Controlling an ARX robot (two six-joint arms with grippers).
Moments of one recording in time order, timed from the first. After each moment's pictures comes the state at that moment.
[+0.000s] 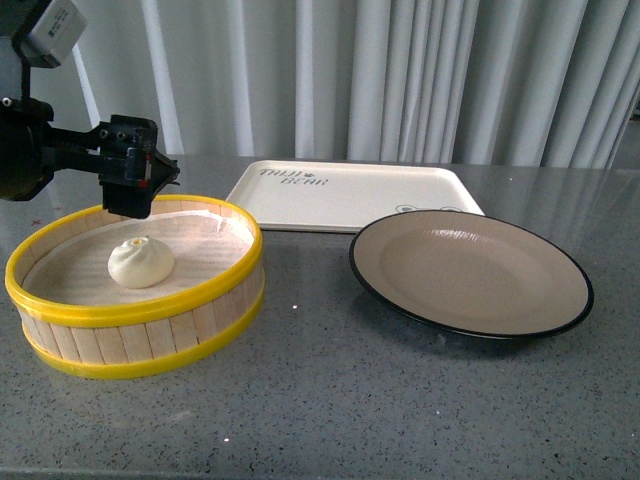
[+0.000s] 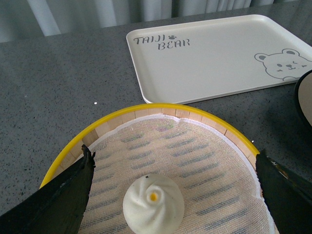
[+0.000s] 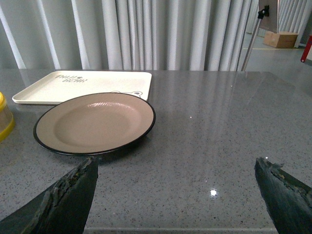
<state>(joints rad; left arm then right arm) -0.11 1.63 0.87 0.50 0.14 0.13 0.00 0.00 0.01 0.00 0.00 0.00</state>
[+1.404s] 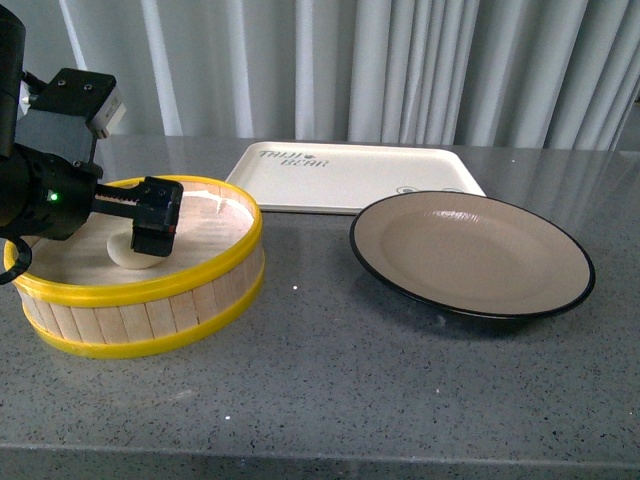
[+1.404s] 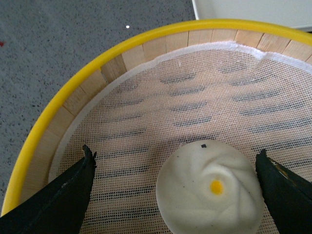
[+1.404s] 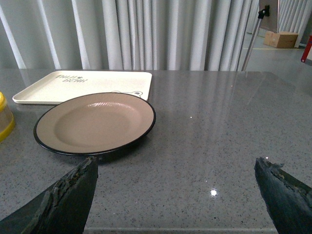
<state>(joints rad) -0.13 1.86 1.02 0.36 -0.10 0.09 0.00 0.00 0.01 0.00 0.00 0.00</state>
